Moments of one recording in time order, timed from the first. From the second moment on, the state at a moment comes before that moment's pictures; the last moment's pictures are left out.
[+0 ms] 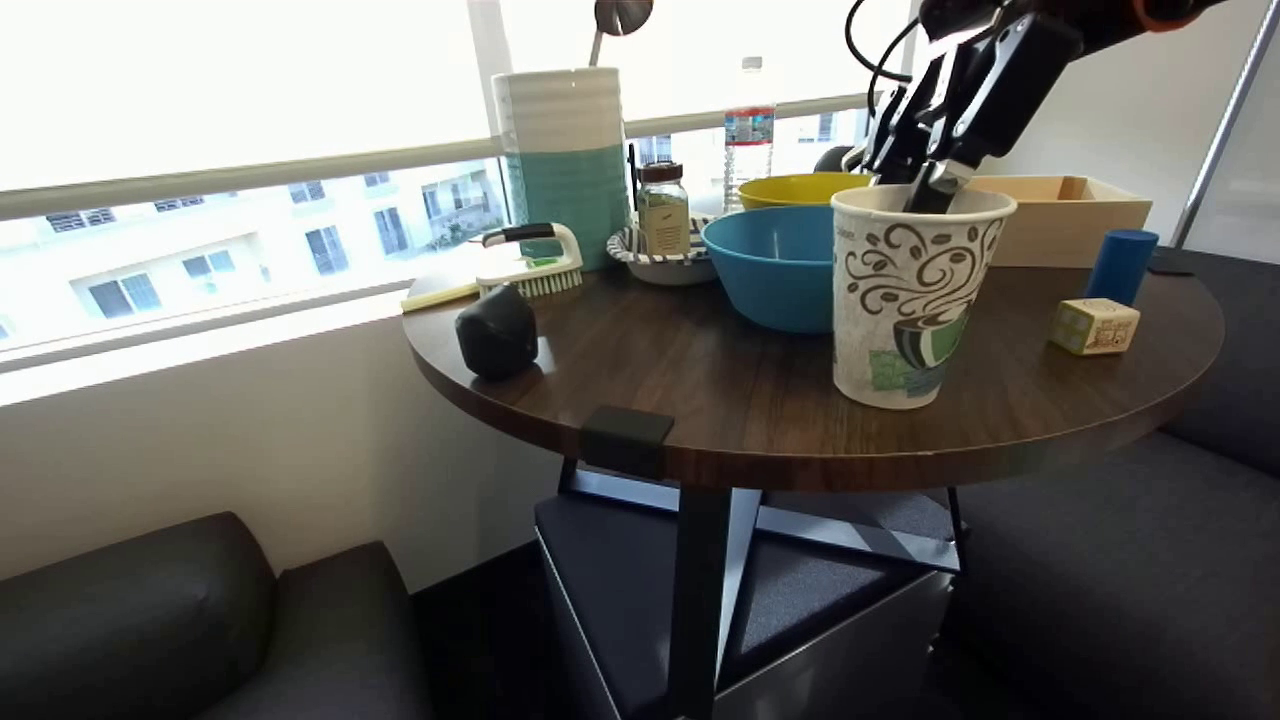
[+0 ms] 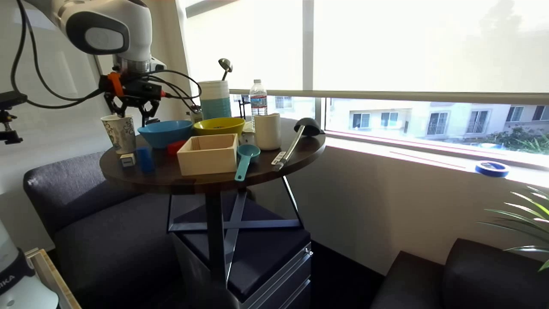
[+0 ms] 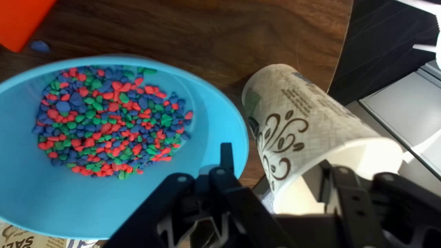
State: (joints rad) arm 0.23 -0.49 -0.05 -2.54 0.50 2.09 -1.04
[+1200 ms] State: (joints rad) arm 0.23 -0.55 -0.08 -2.45 0.55 2.03 -1.10
